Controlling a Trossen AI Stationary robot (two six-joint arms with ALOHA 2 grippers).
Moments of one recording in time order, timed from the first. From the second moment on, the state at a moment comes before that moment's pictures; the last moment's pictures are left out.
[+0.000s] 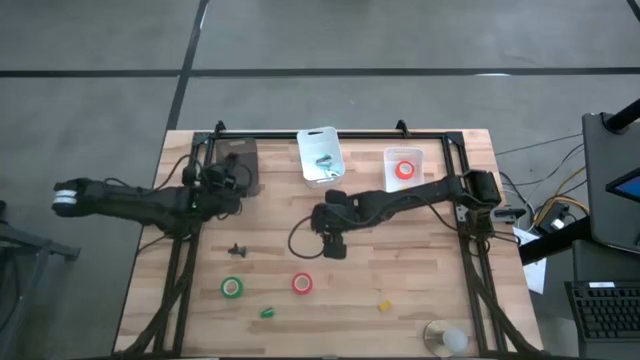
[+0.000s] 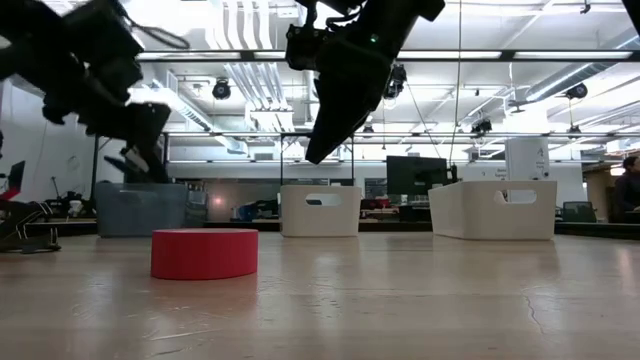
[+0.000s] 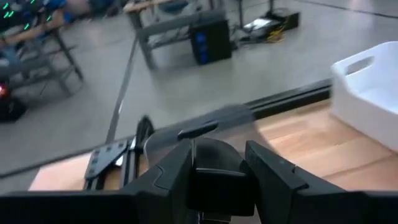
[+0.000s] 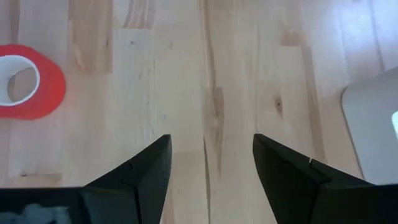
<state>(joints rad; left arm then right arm) 0.05 0.75 0.38 -0.52 -1.23 -0.75 0.09 1.94 1.50 -0.62 0.16 0.10</state>
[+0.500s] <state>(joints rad) 0.24 0.76 0.18 -0.06 -1.01 -0.52 0.09 1.94 1.48 -0.63 0.16 0.10</state>
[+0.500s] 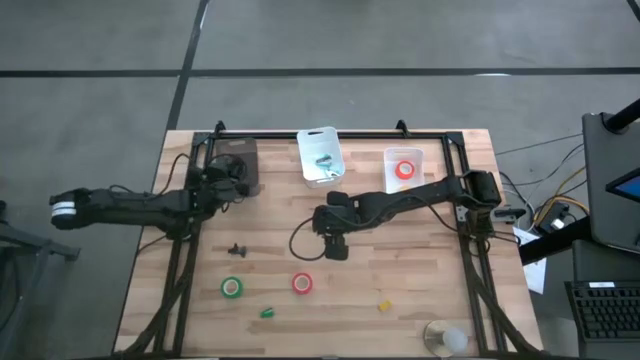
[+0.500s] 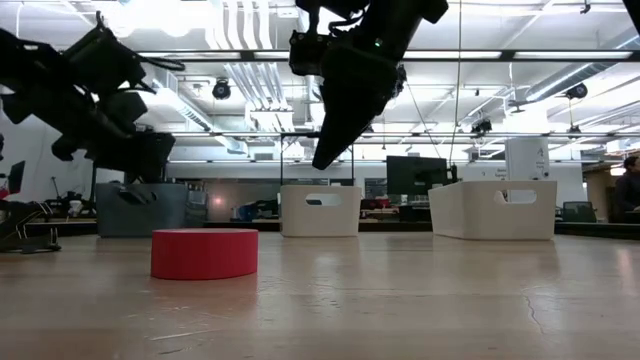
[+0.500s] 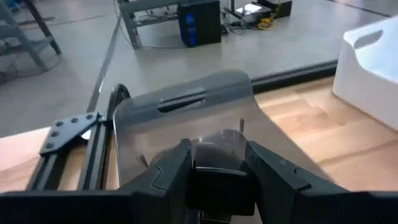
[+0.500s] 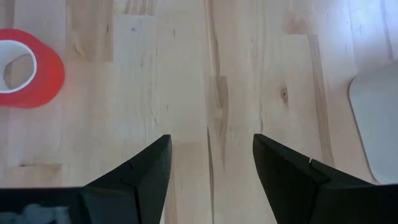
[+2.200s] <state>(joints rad) -0.37 1.03 0.38 0.37 -0.43 -0.56 0.29 1.90 1.42 -0.74 0.13 0.23</state>
